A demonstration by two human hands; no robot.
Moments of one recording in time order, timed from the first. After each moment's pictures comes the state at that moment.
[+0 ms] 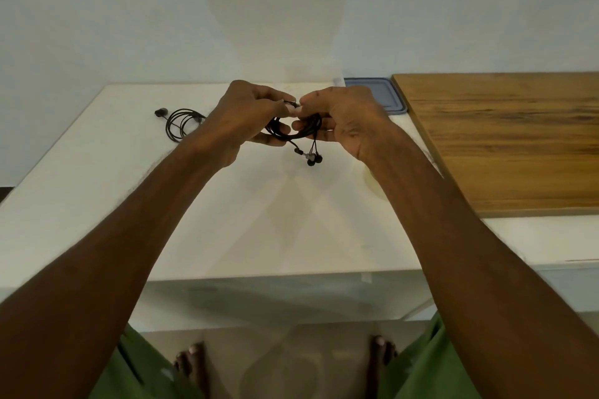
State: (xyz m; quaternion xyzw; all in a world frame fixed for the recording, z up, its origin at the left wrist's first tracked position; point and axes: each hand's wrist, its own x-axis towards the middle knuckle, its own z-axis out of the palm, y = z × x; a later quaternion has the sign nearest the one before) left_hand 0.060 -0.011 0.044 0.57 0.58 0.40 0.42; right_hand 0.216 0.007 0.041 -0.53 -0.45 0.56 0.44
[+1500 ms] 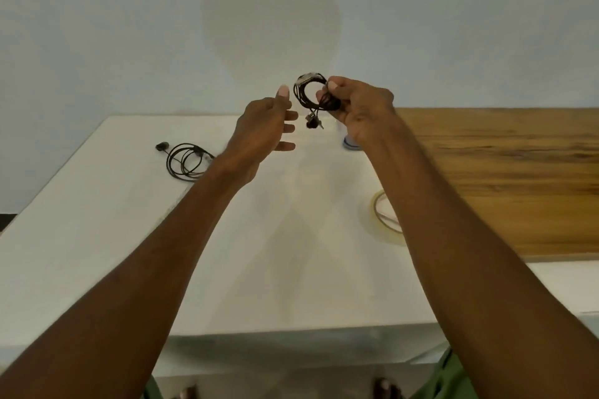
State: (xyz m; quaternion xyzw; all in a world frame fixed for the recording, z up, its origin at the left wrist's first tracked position) left_hand 0.072 0.033 0.045 0.51 0.57 0.48 0.43; right_hand 0.216 0.072 0.066 -0.44 -0.27 0.59 0.62
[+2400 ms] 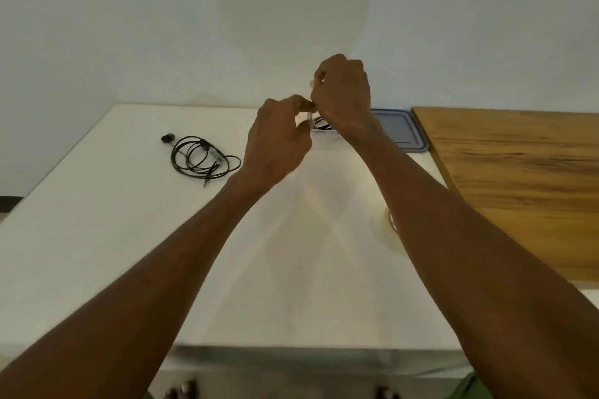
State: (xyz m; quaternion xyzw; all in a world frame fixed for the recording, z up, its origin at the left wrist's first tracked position) left_hand 0.080 0.048 0.016 0.68 0.61 0.40 0.10; right_hand 0.187 0.126 0.042 -0.61 -0.71 0.03 0.36
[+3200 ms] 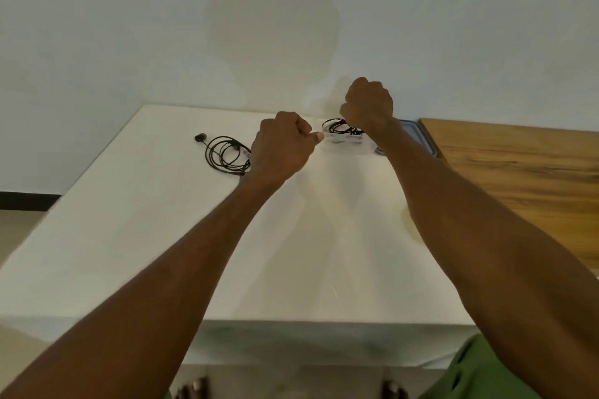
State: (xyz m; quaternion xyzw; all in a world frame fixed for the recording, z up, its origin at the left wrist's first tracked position) left_hand 0.038 0.022 0.026 0.59 0.66 0.40 0.23; right_hand 0.179 0.128 0.043 -0.69 -0.69 0.00 0.22
